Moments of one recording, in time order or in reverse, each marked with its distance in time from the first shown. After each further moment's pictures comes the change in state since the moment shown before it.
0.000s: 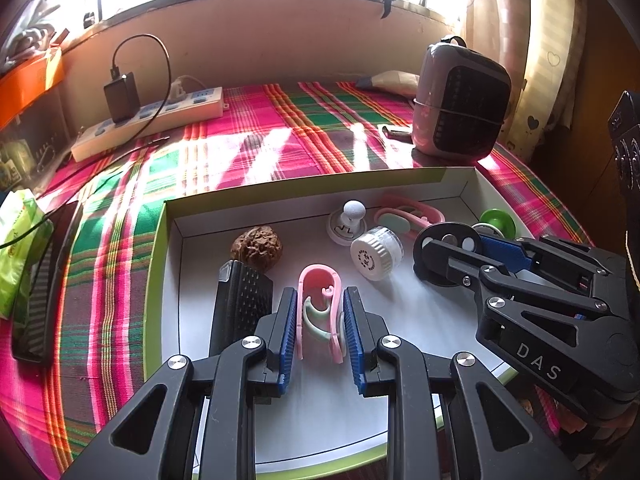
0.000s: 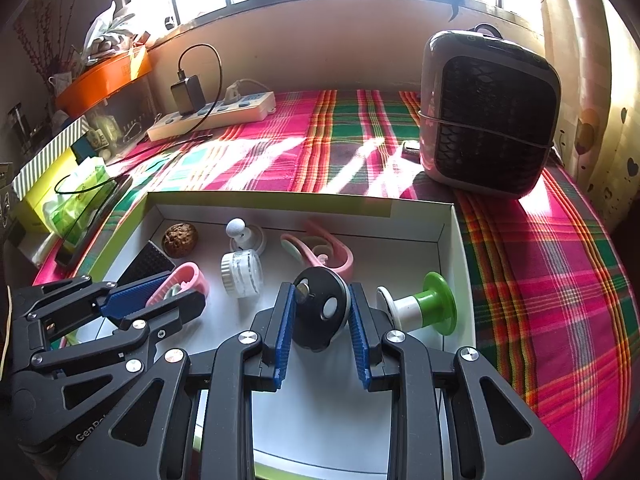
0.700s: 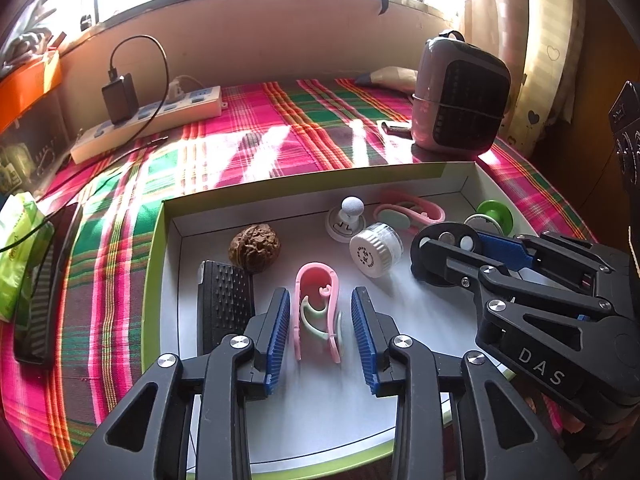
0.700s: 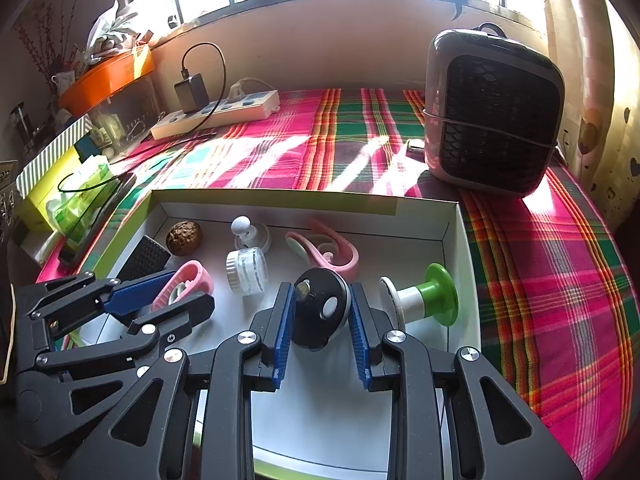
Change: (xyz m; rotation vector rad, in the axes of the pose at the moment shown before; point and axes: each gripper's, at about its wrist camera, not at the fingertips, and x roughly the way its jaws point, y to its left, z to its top) left arm 0.002 -0.002 -0.001 0.013 0.006 0.008; right arm -0.001 0.002 -0.002 -0.004 0.007 0.019
